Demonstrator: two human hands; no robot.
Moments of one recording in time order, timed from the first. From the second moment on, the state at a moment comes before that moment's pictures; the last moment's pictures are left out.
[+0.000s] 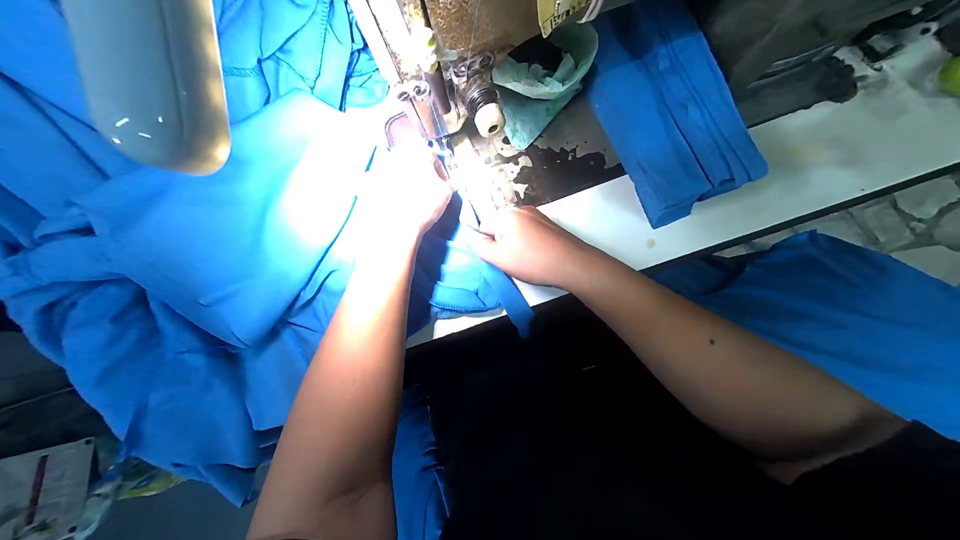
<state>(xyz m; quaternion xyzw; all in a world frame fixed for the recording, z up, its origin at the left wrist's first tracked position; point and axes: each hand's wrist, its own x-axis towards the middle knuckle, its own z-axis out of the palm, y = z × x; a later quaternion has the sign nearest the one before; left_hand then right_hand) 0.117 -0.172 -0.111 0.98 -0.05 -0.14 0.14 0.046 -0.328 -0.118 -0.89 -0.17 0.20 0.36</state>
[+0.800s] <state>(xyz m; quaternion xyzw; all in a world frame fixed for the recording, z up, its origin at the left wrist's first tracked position) 0.122 -0.166 -0.121 0.98 -0.06 -0.14 0.15 0.059 -0.326 -0.106 -0.94 -0.28 0.19 0.10</state>
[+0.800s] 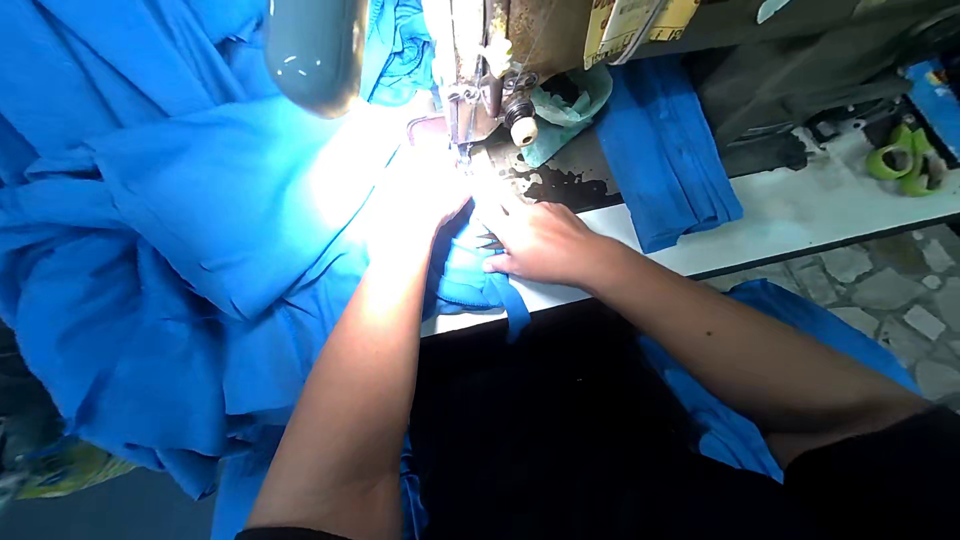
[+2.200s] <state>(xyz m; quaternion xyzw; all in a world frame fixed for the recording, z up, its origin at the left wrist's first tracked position) 0.107 -0.151 -0.172 0.94 -0.22 0.18 0.20 0.073 -0.322 -0.128 -0.95 -0.21 0.15 0.16</state>
